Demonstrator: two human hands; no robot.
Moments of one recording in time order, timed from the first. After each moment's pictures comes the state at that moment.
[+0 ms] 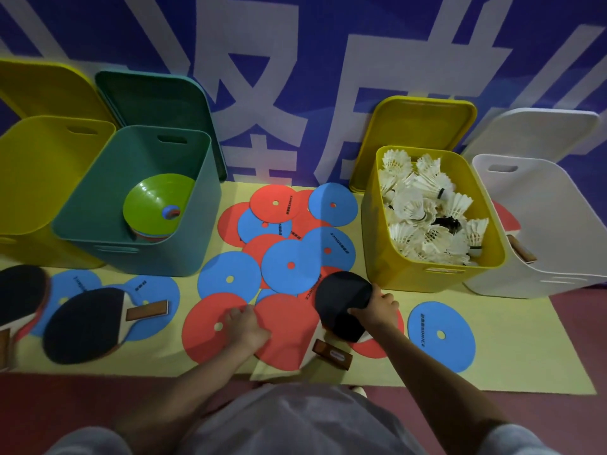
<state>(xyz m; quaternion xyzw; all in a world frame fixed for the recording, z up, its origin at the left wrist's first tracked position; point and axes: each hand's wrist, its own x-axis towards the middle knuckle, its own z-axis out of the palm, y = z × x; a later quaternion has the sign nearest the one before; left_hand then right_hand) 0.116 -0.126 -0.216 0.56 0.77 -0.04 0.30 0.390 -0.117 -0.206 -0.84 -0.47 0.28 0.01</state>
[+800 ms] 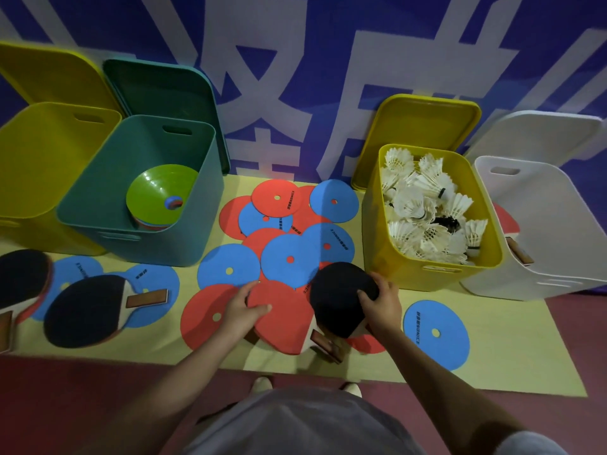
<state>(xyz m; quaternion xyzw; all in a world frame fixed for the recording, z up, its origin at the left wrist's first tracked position) 0.111 -0.133 -0.185 0.41 0.66 0.32 0.54 0.397 -0.136 -0.185 -0.78 -0.49 0.28 0.27</state>
